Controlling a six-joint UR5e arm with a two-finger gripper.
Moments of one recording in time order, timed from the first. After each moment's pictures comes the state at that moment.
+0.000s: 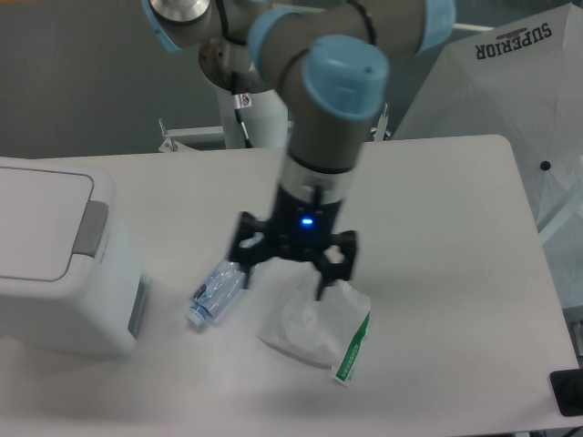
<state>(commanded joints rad) 2.32 -1.85 -1.37 -1.18 1.19 0.29</state>
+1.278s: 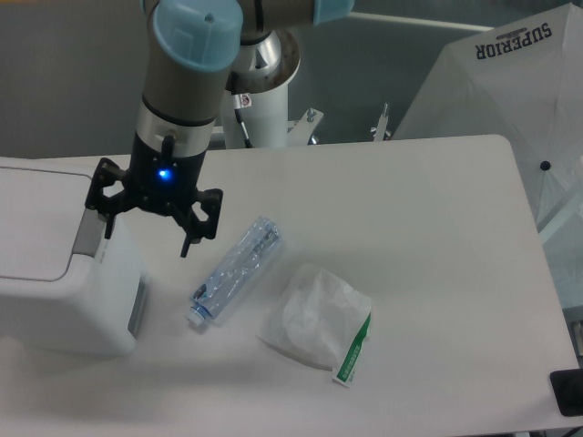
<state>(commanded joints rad) 2.20 -1.75 -1.46 -1.24 1.17 0.26</state>
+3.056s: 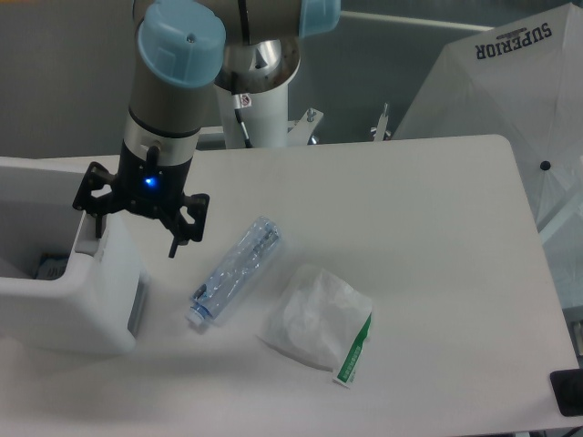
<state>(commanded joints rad) 2.20 -1.75 -1.49 -1.24 1.18 0.26</state>
